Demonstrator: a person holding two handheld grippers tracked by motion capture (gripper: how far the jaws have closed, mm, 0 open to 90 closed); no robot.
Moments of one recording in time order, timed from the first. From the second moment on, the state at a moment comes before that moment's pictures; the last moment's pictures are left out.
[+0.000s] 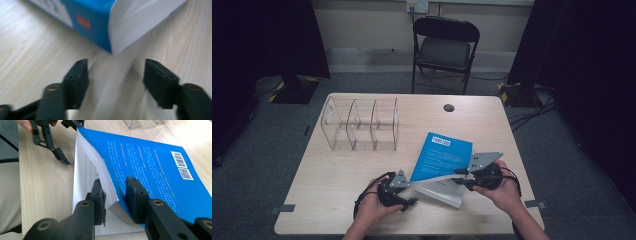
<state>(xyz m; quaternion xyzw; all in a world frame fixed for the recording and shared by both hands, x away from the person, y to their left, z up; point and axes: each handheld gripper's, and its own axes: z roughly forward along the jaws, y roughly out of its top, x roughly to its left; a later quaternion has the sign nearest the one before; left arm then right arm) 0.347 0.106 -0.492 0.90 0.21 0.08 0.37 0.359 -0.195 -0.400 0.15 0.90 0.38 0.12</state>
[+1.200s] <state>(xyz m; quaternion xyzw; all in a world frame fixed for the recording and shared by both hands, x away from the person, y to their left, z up) 0.338 0.094 -0.496 0.87 0.24 0.05 0.42 0.336 -0.213 -0.450 0.16 0.88 0.43 0.12</state>
